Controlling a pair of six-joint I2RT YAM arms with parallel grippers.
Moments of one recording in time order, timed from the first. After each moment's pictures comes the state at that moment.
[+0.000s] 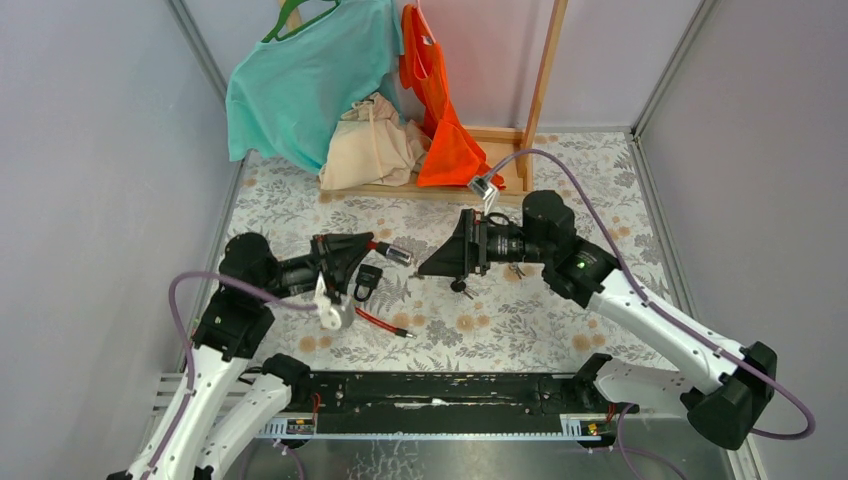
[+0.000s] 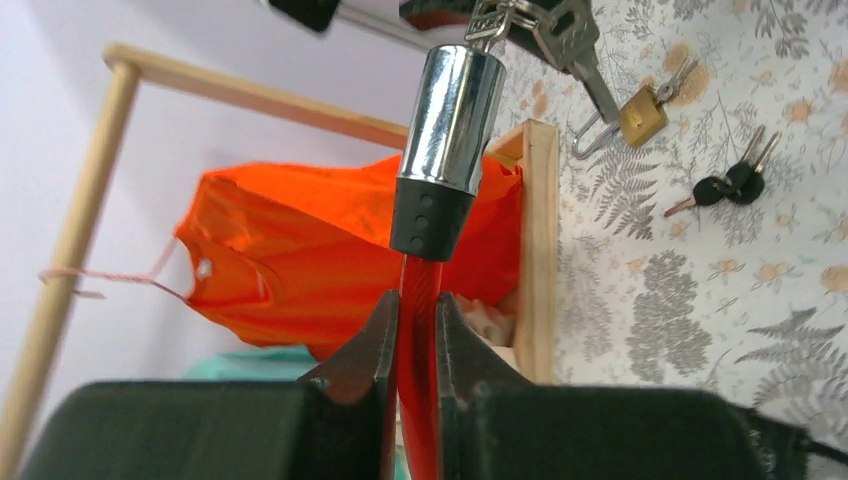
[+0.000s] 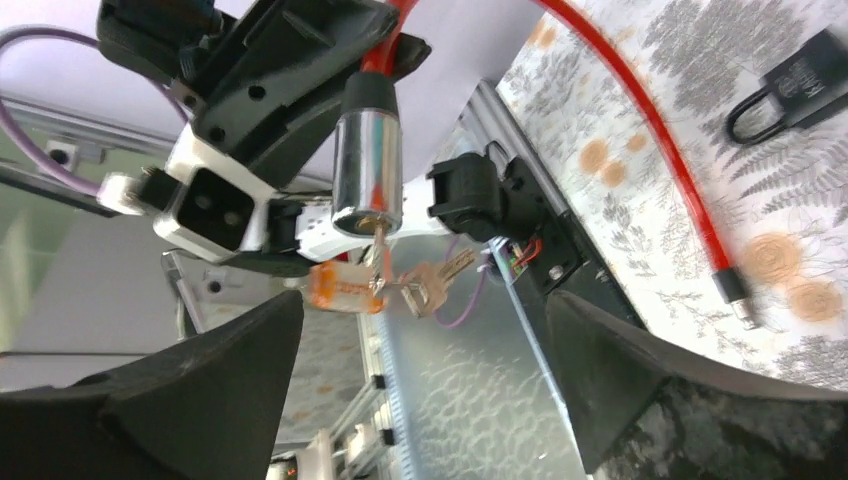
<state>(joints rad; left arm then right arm) -0.37 0.57 0.78 -0.33 0.88 1.32 0.76 1.10 0.96 -0.05 -0.70 0.96</state>
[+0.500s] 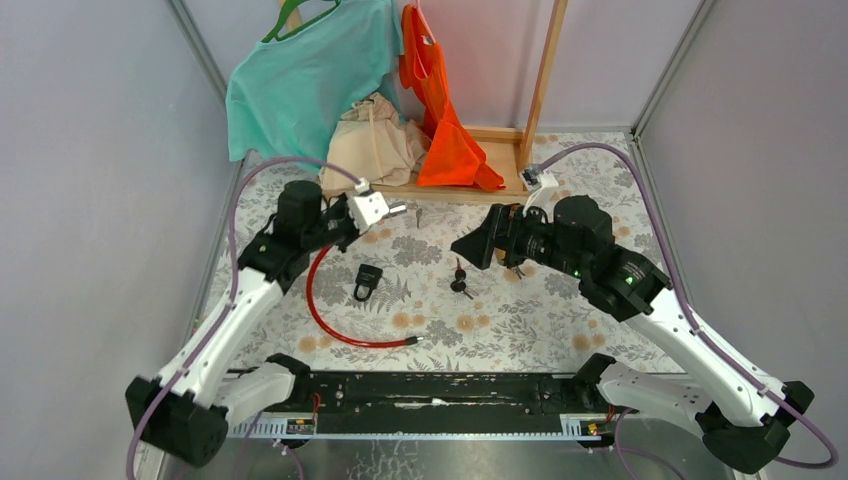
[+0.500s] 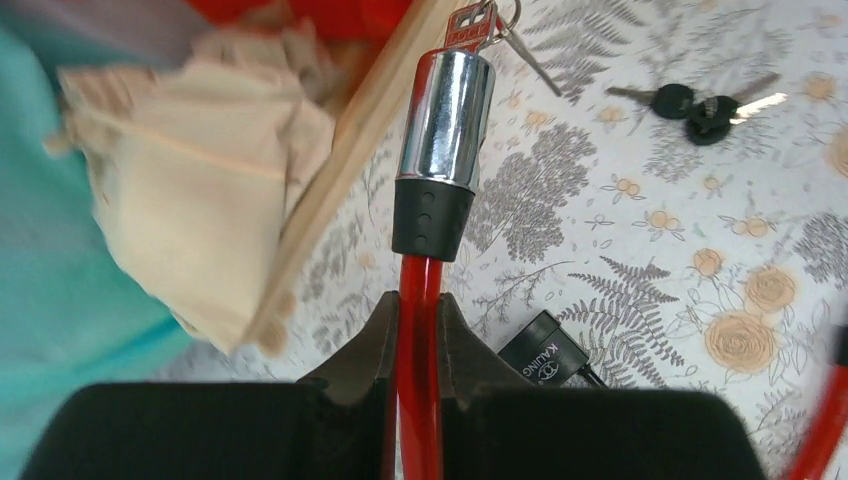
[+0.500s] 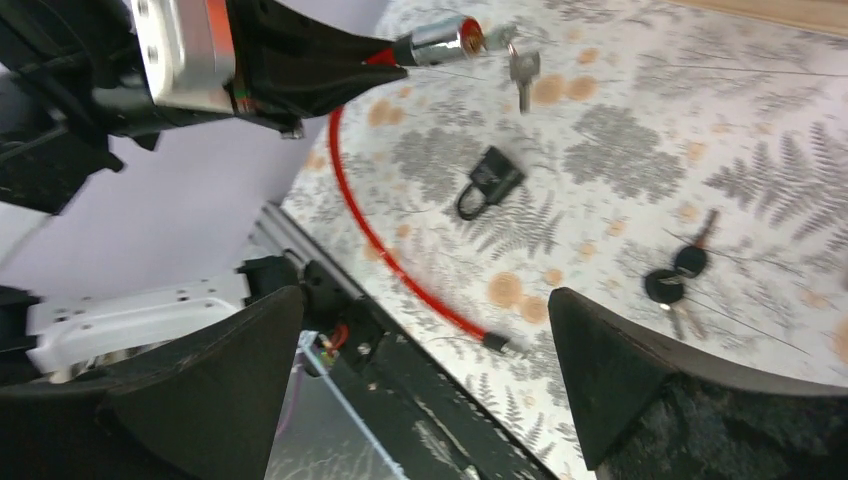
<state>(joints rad) -0.37 0.99 0.94 -0.42 0.45 0.71 0.76 0.93 1.10 -0.46 -0.18 0.64</state>
